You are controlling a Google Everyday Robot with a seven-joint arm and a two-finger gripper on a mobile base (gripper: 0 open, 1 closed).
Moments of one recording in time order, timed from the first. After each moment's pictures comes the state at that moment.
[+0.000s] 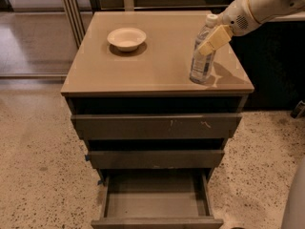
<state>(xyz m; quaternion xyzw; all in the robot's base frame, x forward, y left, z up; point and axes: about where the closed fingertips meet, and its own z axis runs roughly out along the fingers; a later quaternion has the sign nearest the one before) 0.692 -0.167 0.931 -0.49 0.78 0.16 0.36</state>
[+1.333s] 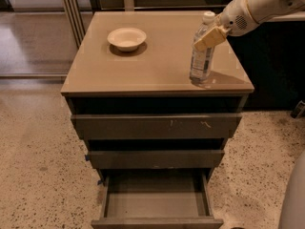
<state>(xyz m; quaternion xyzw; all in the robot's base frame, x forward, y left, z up) 0.688 -0.160 0.933 -0.51 0.76 0.17 0.36</state>
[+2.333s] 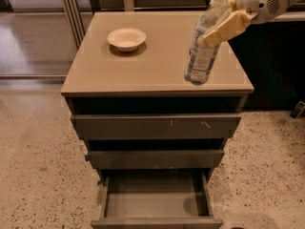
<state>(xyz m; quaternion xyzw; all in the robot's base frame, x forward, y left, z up) 0.580 -0.127 1.011 -0.61 0.64 0.27 0.37</state>
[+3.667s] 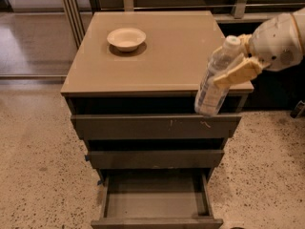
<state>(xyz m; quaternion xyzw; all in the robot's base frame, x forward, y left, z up) 0.518 -0.151 0.953 -0.59 0.67 0.23 0.39</state>
